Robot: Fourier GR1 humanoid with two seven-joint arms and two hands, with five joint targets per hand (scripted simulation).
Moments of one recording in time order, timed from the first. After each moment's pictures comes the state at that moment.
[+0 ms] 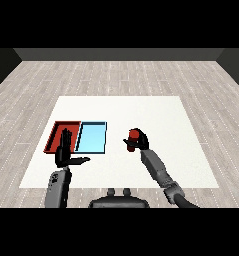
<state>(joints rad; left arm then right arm) 0.02 0.05 0.09 -1.60 0.08 -0.05 -0.39 -0.57 -0.01 0.14 -0.61 -0.39 -0.14 -0.57</state>
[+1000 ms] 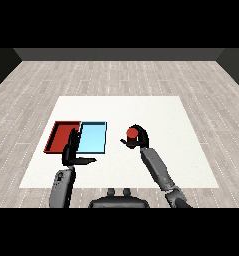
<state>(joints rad) 0.00 0.03 0.02 -1.59 0.02 -0.03 -0.36 -0.50 -0.01 0.18 -0.93 -0.24 -0.25 -0.47</state>
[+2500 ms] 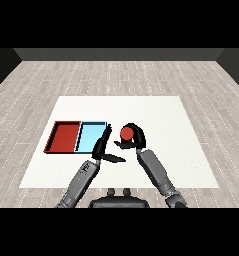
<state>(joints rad) -0.23 0.00 -0.41 -1.45 0.10 0.22 -0.21 -0.43 0.00 0.31 -1.25 -0.23 -0.31 -0.36</state>
